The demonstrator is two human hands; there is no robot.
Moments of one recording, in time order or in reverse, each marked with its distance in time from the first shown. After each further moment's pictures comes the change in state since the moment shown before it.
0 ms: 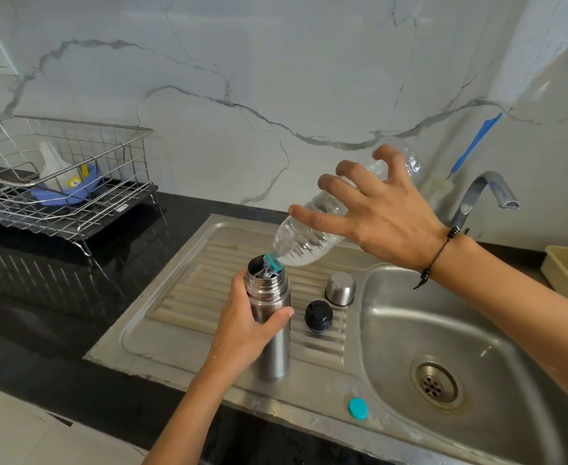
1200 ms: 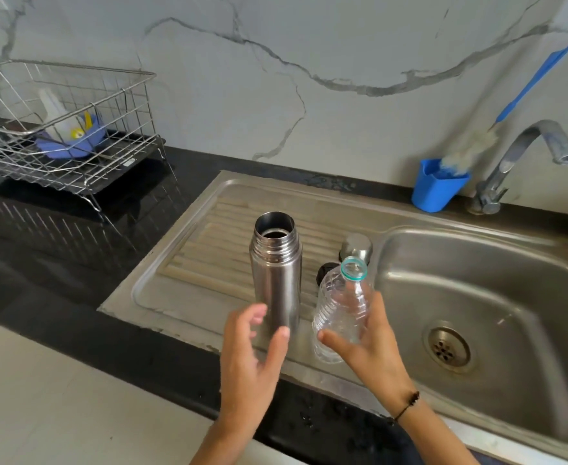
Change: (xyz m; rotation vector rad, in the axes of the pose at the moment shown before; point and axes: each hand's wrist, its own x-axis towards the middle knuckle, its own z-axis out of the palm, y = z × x) left_hand -0.073 -0.059 0.038 0.035 0.347 0.185; right_hand -0.096 -0.191 -0.034 1.658 -0.338 1.373
